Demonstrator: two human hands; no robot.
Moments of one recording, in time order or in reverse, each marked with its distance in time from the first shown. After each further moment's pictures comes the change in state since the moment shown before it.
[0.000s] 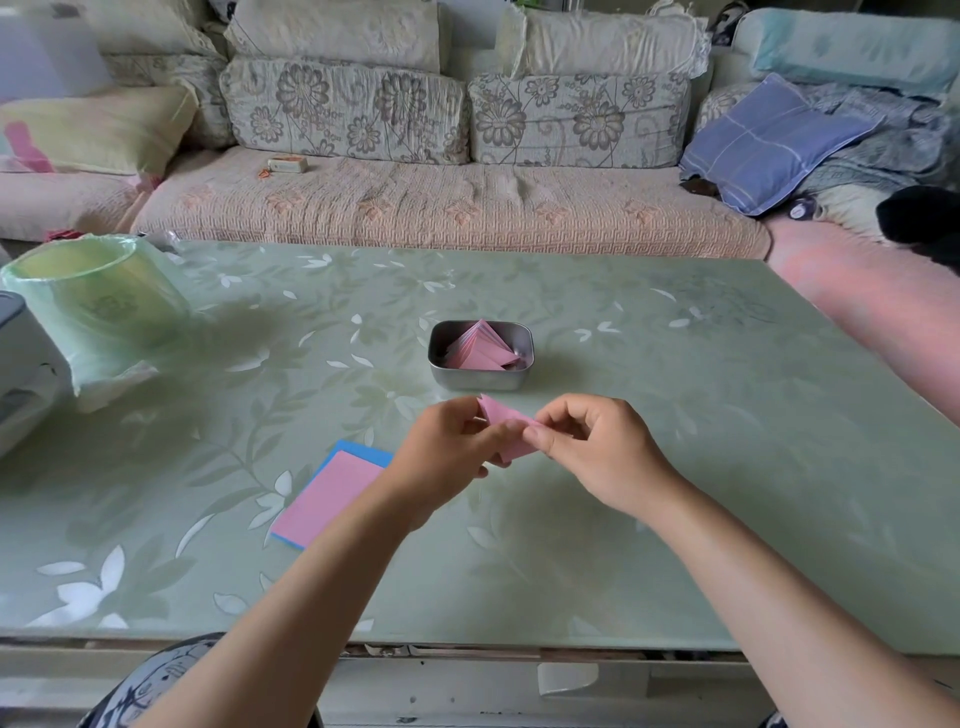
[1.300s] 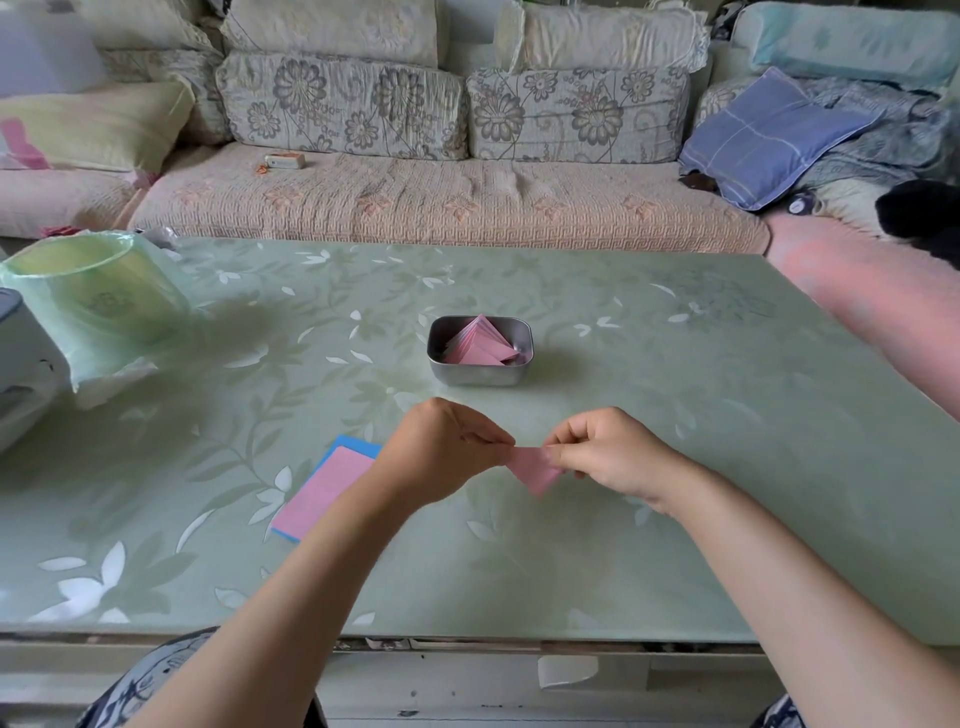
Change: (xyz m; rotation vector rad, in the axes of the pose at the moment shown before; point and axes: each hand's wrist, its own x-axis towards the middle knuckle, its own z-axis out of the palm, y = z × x) left_hand 0.002 -0.004 -0.010 0.364 0.015 0.092; right_hand 0.002 0.001 -0.013 -0.080 -0.194 0.379
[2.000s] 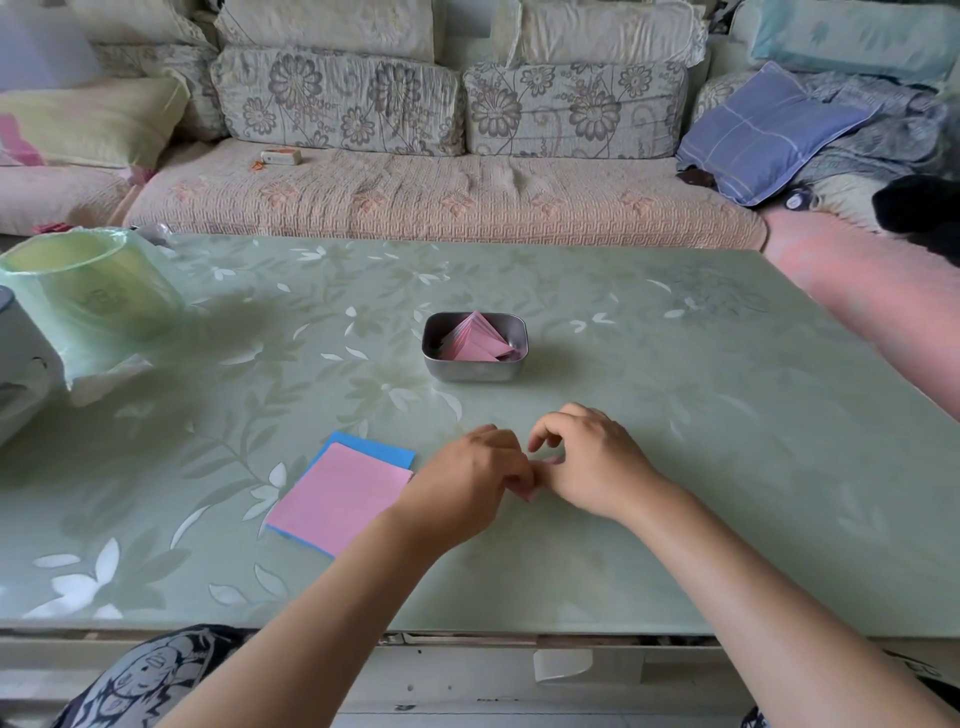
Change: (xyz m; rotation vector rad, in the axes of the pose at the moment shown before) left_hand -0.007 -0.013 0.037 0.389 -0.047 0.564; right_hand 0.005 0.012 0.019 -0.575 0.200 -0.197
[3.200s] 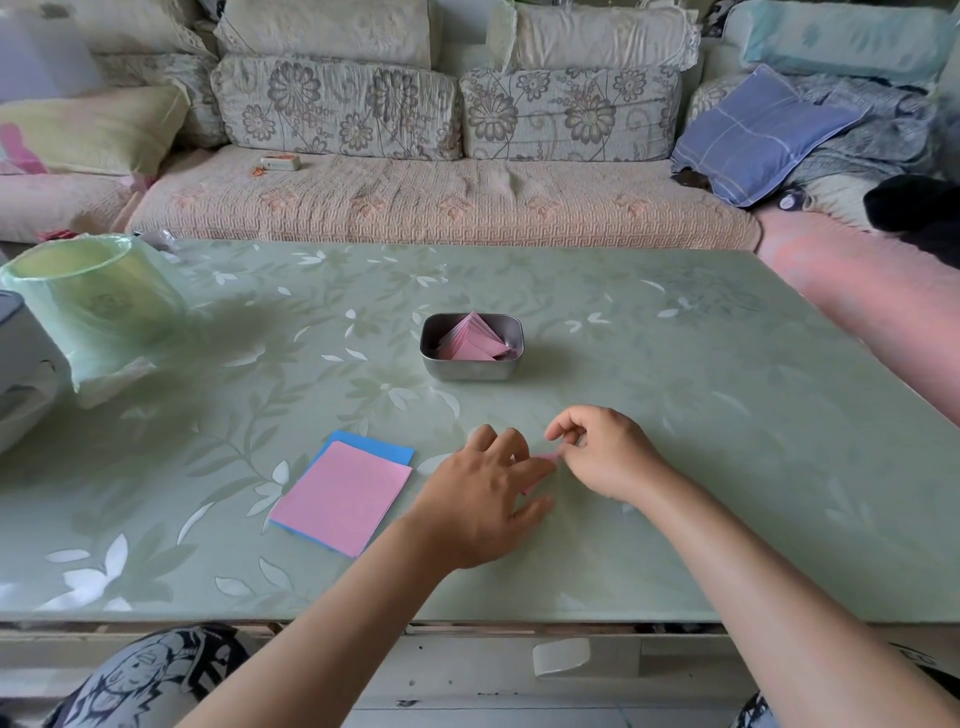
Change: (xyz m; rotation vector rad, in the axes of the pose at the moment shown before) left_hand -0.009 0.021 0.011 0.221 -0.099 -0.097; right_hand 0.003 0.025 0.000 0.218 0.018 0.196
